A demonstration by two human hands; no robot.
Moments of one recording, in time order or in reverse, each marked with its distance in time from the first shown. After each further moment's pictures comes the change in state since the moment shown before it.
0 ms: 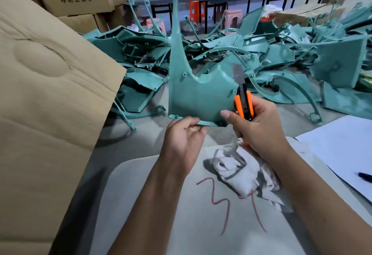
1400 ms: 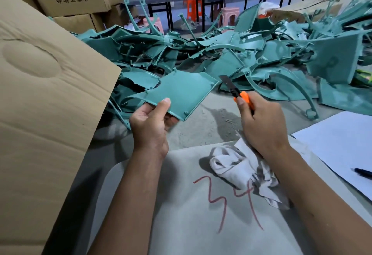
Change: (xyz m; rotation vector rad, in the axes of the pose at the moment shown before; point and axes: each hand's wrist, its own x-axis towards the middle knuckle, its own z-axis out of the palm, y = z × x) left_hand 0.002 0.037 -0.012 0.272 0.279 0.459; right_hand 0.004 0.016 -0.013 -0.747 0.156 -0.003
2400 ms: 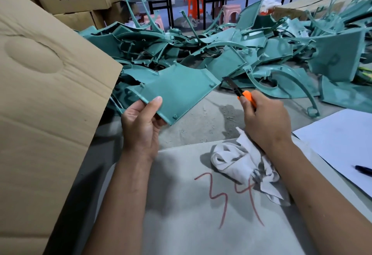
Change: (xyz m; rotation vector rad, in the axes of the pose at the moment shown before) left_hand 0.009 0.003 -0.028 -0.084 -0.210 0.082; right_hand 0.003 0.014 0.004 -0.162 0.028 0.049
